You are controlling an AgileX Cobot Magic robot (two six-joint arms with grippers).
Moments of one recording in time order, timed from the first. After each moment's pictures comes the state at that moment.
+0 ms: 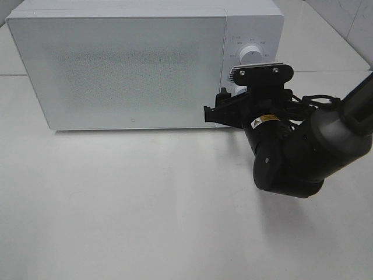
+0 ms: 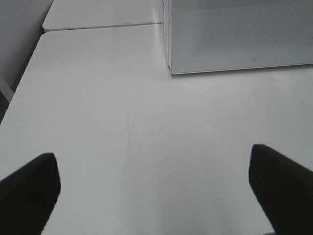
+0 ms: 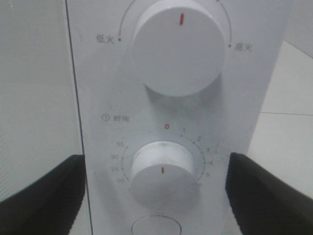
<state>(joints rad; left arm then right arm) 0.02 0.00 -0.50 -0.07 1.05 0.11 0.65 2.05 -0.75 0.72 -1.21 -0.32</state>
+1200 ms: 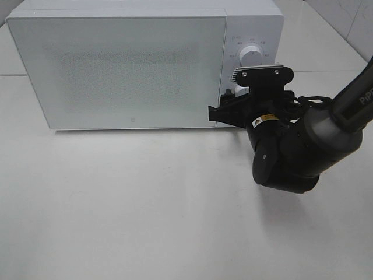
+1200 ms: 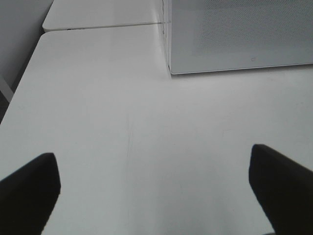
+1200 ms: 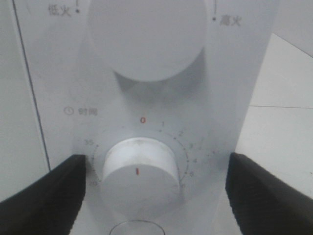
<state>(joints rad) 0.02 0.00 -0.50 -0.07 1.05 0.11 0.61 2.10 -0.78 0.72 -1.21 -0.31</state>
